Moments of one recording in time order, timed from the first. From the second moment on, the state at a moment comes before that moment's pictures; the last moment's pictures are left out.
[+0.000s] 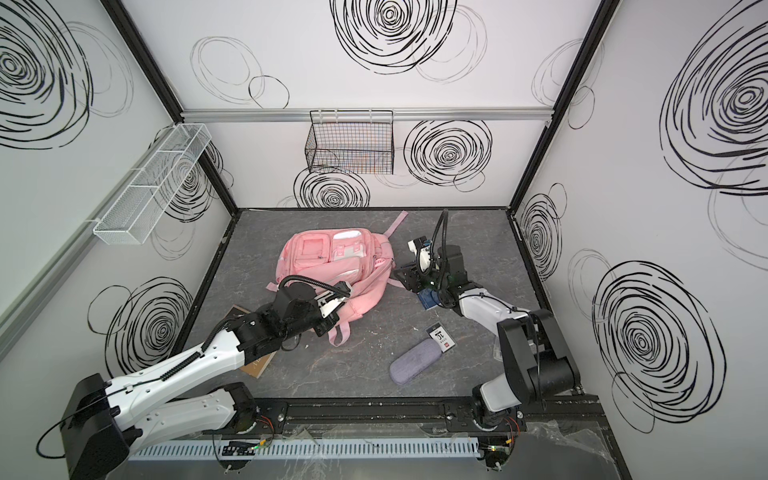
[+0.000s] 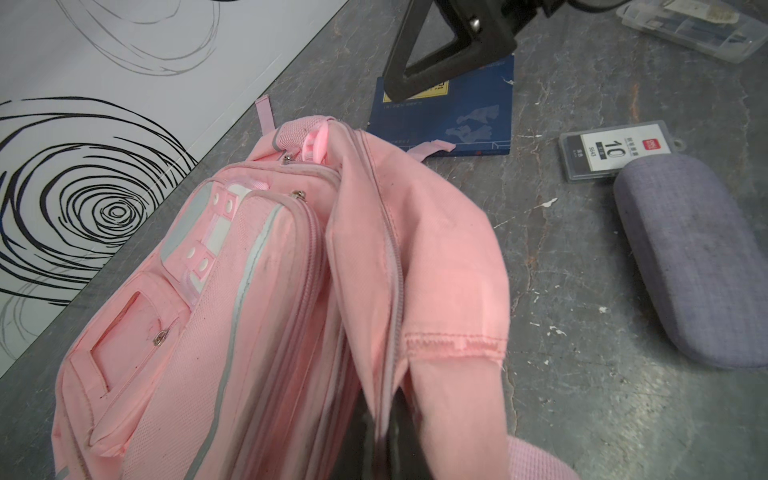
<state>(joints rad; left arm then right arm) -0.78 1.05 0.70 -0.24 -0.06 0.27 0.27 1.52 0.72 0.28 -0.65 0.14</state>
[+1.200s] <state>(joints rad) -0.78 1.05 0.68 -0.22 -0.03 0.27 0.20 1.97 0.97 0.44 -0.89 -0.05</state>
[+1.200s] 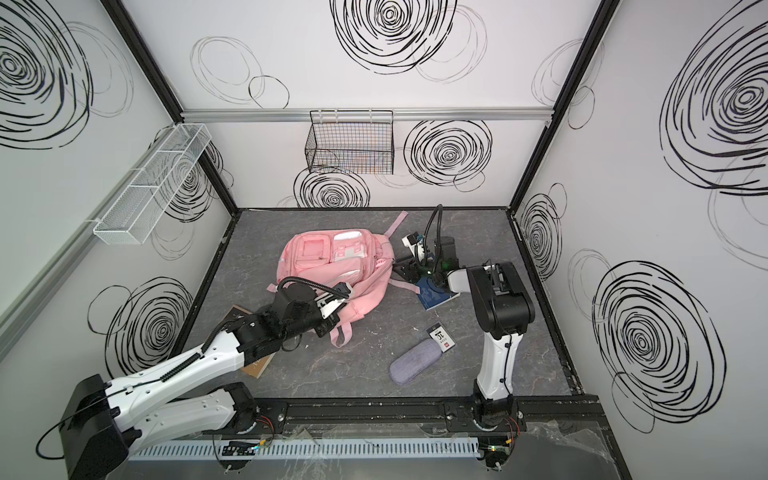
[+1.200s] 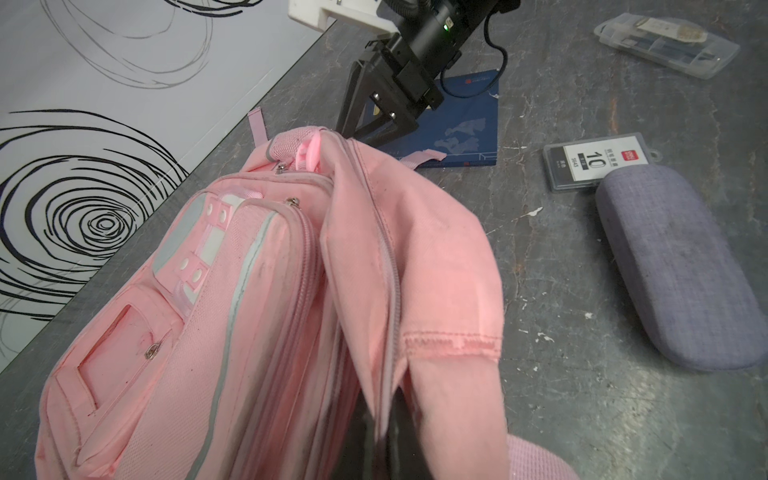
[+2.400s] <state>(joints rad) -0.78 1.05 0.68 -0.20 -0.04 0.27 0.22 1.86 0.93 0.23 -0.73 -0.05</state>
